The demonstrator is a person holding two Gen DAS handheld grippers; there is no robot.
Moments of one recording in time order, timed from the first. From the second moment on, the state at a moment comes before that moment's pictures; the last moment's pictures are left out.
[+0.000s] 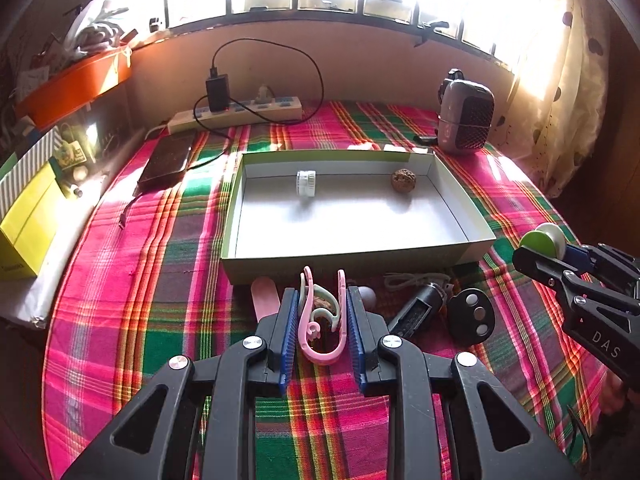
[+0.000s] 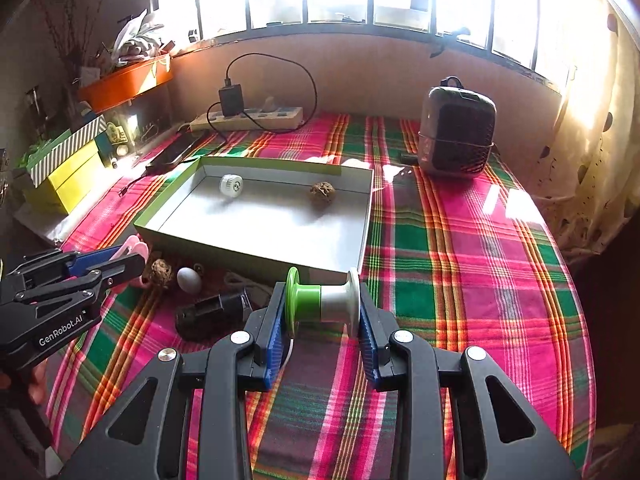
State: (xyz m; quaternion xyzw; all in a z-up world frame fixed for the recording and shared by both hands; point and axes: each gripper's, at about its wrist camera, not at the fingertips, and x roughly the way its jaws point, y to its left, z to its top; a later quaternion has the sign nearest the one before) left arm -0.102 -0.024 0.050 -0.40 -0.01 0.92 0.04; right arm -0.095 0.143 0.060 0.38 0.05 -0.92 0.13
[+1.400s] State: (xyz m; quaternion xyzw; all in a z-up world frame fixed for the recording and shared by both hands) left arm -0.220 -0.039 0.023 -0.44 -0.01 0.90 0.04; right arm -0.259 0.054 0.023 0.44 0.09 -0.87 0.19
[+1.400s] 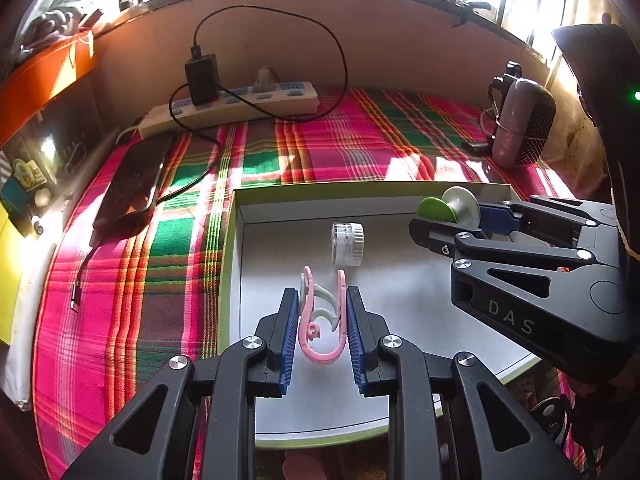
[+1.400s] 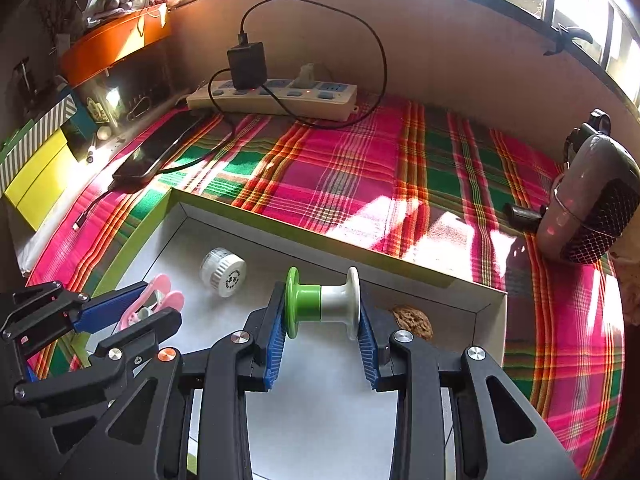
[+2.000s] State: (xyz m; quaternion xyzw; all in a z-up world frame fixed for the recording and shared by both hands) left arm -0.233 -0.035 0.011 -0.45 0.01 0.89 0.03; right arm -0.276 0.046 0.008 0.46 0.11 -0.86 0.18
